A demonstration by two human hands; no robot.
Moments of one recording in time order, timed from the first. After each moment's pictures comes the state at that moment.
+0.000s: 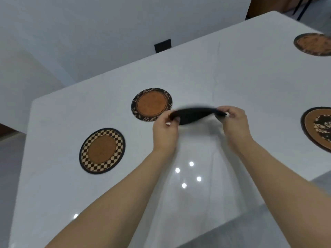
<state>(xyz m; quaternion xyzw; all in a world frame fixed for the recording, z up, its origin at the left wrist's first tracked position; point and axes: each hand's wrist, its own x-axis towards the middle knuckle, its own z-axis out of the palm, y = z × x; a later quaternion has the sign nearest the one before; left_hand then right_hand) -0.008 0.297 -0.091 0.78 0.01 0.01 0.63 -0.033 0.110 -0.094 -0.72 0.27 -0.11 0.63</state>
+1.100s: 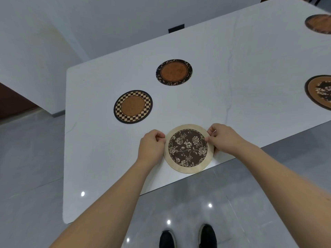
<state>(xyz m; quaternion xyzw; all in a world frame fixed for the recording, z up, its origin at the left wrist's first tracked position) -0.159 0.457 -0.113 0.90 0.07 -0.11 0.42 -0.177 0.218 -0.096 -0.89 0.13 0.19 0.39</state>
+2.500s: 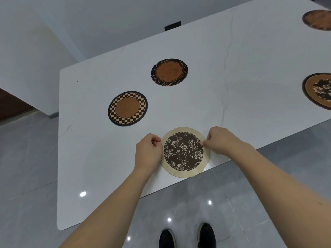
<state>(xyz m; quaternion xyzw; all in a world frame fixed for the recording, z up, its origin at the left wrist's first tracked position) -0.169 0.448 -0.114 0.91 0.08 -0.06 0.40 -0.170 0.216 -0.095 -0.92 0.14 0.26 0.26</state>
